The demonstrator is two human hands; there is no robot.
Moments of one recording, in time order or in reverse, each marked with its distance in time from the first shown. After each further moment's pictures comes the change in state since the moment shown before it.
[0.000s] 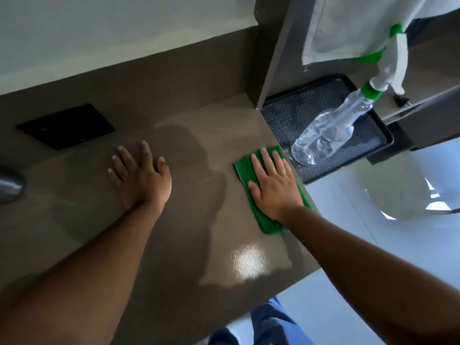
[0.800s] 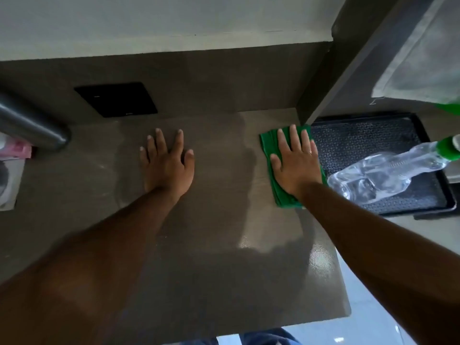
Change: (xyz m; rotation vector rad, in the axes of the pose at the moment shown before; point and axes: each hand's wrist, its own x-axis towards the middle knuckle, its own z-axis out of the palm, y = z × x) left_hand 0.006 -0.003 0.011 0.039 0.041 -0.038; right_hand 0.116 0.012 -0.017 -0.044 0.015 -0.103
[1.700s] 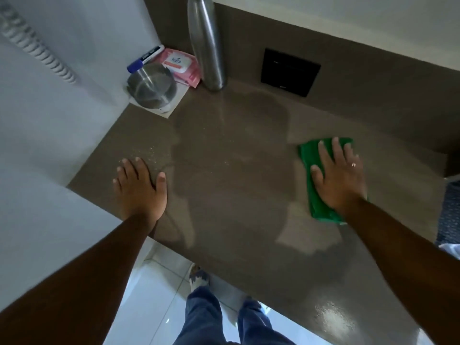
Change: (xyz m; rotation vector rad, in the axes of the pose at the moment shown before) left_hand -0.224 -0.238 -0.028 0.047 0.050 -0.700; right_hand -0.013 -0.142 0.007 -0.027 -0.060 -0.441
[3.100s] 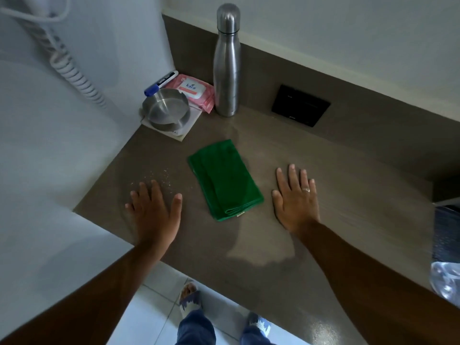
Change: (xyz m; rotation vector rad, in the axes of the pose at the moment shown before) left_hand 0.002 -0.001 -0.032 -0.231 -0.100 0.021; right_hand -0.009 -0.113 0.012 -0.071 -0.069 -0.071
